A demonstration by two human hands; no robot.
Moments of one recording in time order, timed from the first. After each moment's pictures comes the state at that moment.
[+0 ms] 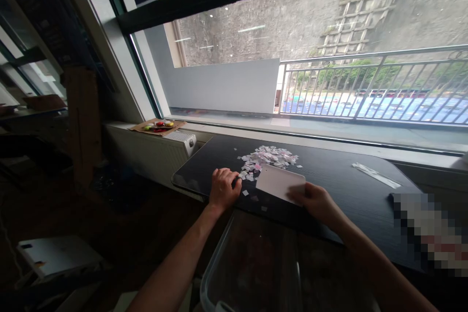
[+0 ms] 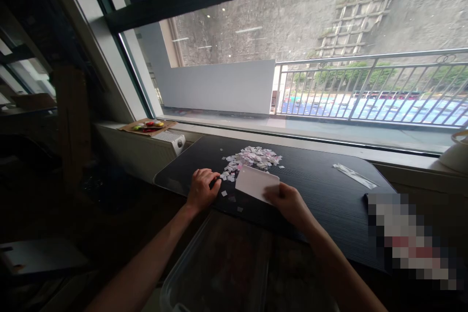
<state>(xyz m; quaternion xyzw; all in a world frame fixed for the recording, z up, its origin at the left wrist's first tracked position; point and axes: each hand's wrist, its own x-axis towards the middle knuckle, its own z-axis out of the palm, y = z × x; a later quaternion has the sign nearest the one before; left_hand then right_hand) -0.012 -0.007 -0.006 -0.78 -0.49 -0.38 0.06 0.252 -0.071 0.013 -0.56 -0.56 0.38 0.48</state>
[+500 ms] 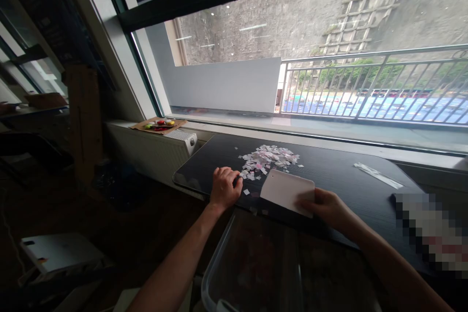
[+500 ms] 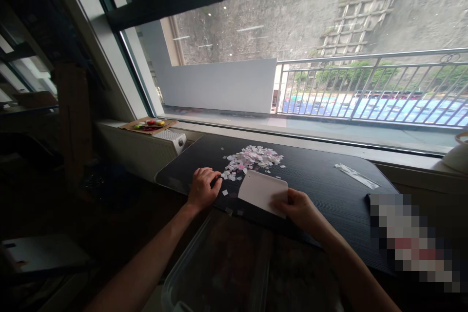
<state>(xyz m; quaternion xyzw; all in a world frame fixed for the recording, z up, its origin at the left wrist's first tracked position) -0.013 -0.007 -0.007 -0.77 -0.50 -0.39 0.05 0.264 -0.086 0.018 -0.57 -0.53 0.42 0.46</state>
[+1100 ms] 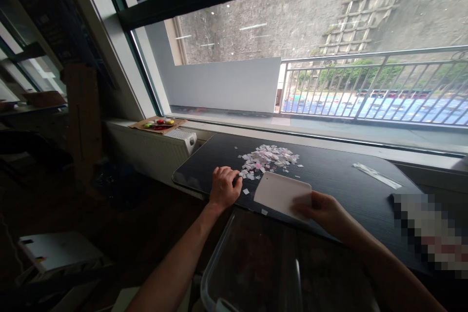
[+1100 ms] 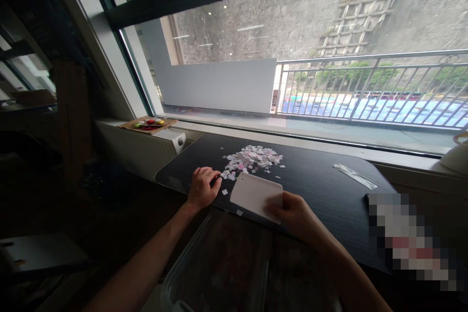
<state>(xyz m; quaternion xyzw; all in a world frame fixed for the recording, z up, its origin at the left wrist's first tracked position) -0.012 -0.007 -0.006 -0.78 -0.49 -0.39 0.05 0.256 -0.095 0.018 -0.54 -0.57 0.44 0.44</state>
